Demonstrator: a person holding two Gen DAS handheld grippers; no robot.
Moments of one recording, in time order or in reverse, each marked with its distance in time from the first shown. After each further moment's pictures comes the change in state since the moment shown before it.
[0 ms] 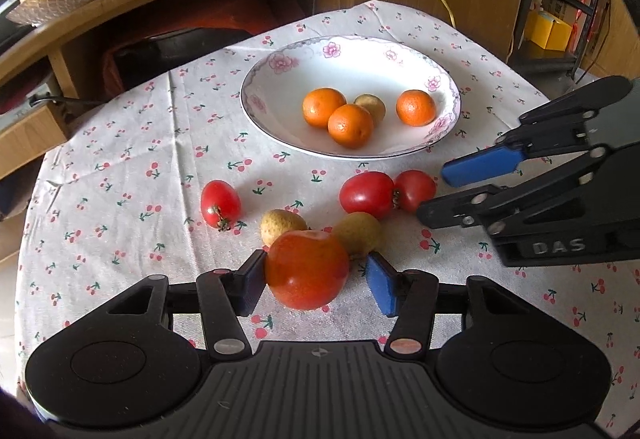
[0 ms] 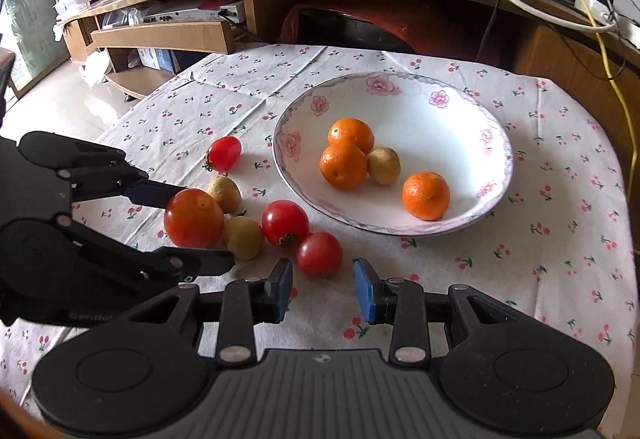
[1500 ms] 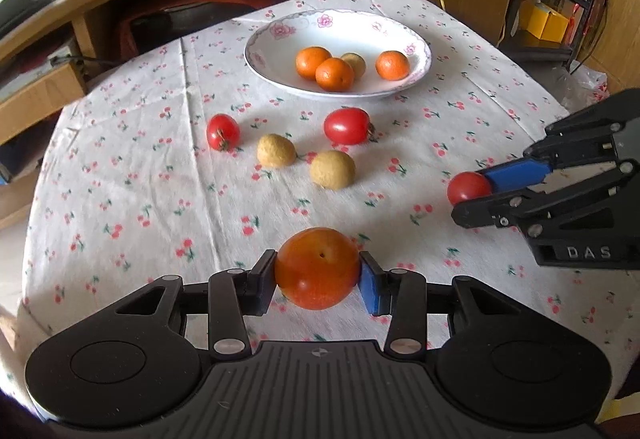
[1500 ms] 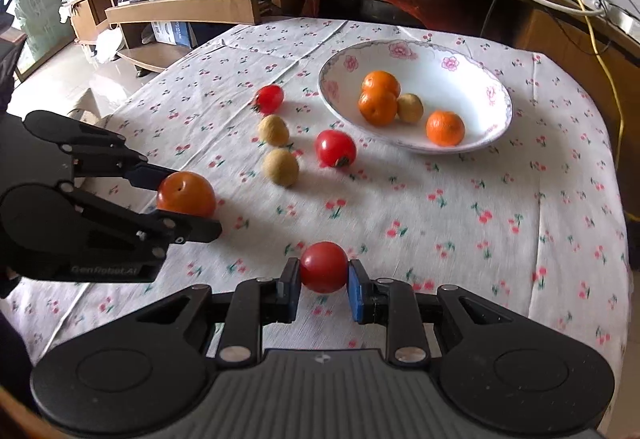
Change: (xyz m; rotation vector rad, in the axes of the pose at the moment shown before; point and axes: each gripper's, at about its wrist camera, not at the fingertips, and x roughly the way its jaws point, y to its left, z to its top) left arm -0.039 -0.012 -0.041 -0.043 0.051 -0.010; right arm -0.044 0.032 -0.047 -0.008 0.050 -0.008
